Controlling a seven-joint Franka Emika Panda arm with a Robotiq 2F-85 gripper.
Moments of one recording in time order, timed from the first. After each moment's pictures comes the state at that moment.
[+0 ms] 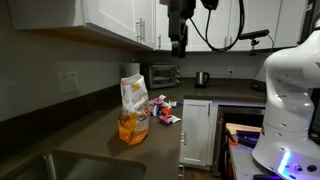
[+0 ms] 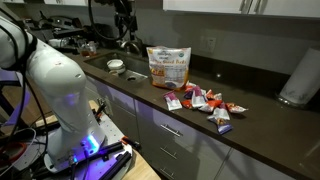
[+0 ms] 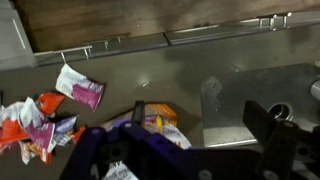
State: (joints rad) arm 0.08 -0.66 0.20 -2.44 0.13 1.80 0.19
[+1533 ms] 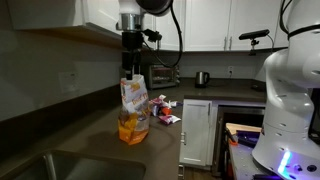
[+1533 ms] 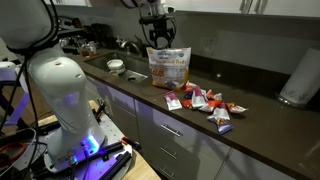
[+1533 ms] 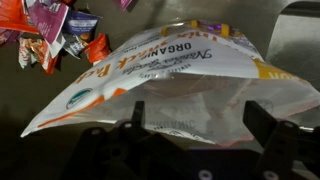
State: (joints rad) arm 0.08 -0.10 0.10 -2.16 -0.15 2.15 0.01
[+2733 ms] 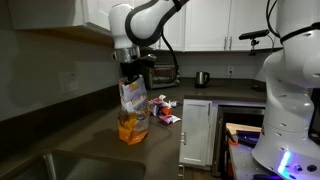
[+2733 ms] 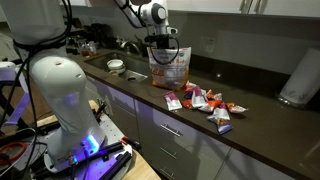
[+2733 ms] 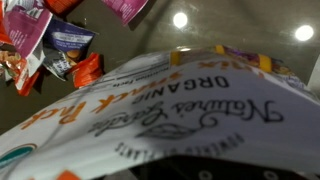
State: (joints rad) arm 0.09 0.11 0.09 -2.15 -0.25 2.18 0.00
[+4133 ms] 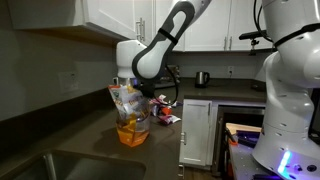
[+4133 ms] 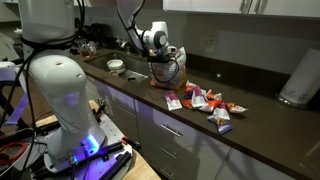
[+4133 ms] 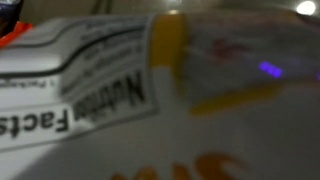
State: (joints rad) arm 0.09 0.30 0.05 -2.24 -0.25 2.59 -0.01
